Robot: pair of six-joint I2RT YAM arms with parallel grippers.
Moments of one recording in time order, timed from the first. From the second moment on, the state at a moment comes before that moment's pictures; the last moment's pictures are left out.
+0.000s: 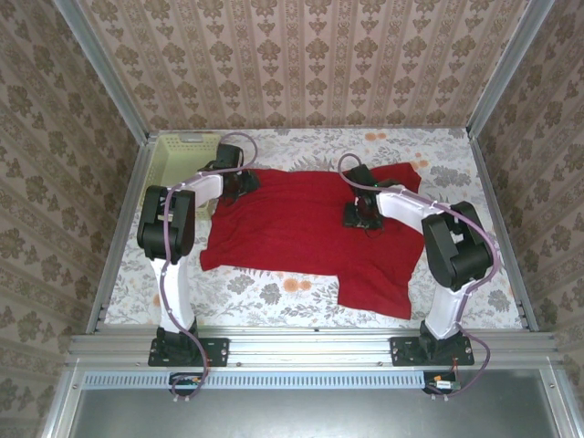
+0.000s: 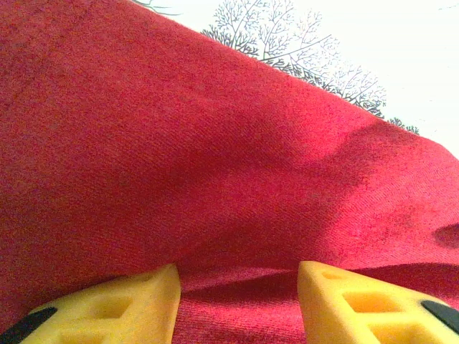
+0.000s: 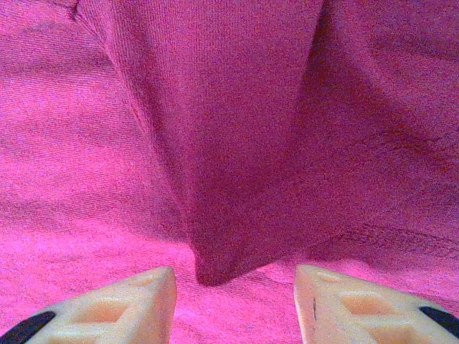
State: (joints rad) left arm -0.27 2.10 1.42 -0.27 0.13 -0.54; right arm 0.37 1.84 1.21 -0.62 0.04 0.49
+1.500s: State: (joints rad) left arm -0.27 2.10 1.42 -0.27 0.13 -0.54; right arm 0.36 1.78 1.29 -0.70 0.19 0.45
